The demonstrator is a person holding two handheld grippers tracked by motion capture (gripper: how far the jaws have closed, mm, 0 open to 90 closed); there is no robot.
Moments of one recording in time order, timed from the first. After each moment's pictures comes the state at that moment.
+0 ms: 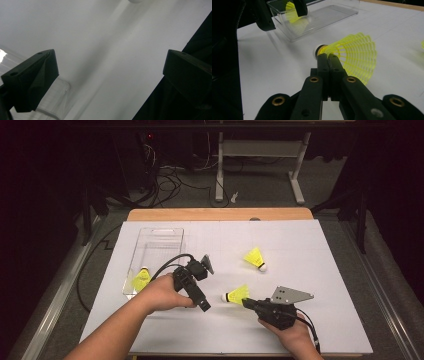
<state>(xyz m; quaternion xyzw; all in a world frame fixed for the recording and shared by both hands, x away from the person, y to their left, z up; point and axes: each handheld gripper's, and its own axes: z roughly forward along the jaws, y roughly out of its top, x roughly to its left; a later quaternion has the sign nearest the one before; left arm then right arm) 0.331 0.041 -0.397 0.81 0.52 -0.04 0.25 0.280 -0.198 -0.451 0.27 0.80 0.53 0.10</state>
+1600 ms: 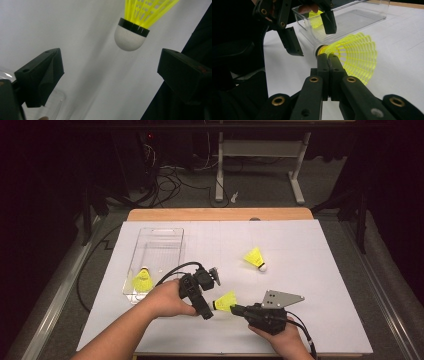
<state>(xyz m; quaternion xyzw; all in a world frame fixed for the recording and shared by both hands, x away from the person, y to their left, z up) 0.312 0.028 -0.410 0.85 0.46 -0.03 0.25 0.270 -0.174 -0.448 0.23 0.80 0.56 0.05</state>
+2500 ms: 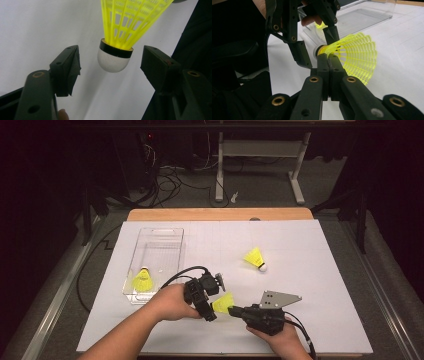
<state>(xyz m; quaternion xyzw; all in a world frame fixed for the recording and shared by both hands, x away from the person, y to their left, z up) 0.303 0.020 -0.415 0.86 0.43 -0.05 0.26 0.270 -0.169 -0.449 0.23 0.80 0.56 0.04</state>
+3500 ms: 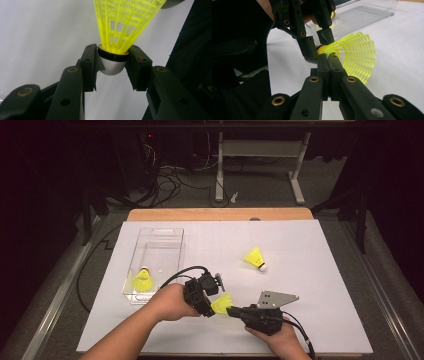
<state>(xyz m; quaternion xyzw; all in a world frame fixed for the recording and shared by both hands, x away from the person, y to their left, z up) 0.303 0.022 -0.414 0.87 0.42 -0.05 0.27 0.271 -0.166 -0.452 0.23 0.80 0.55 0.03</state>
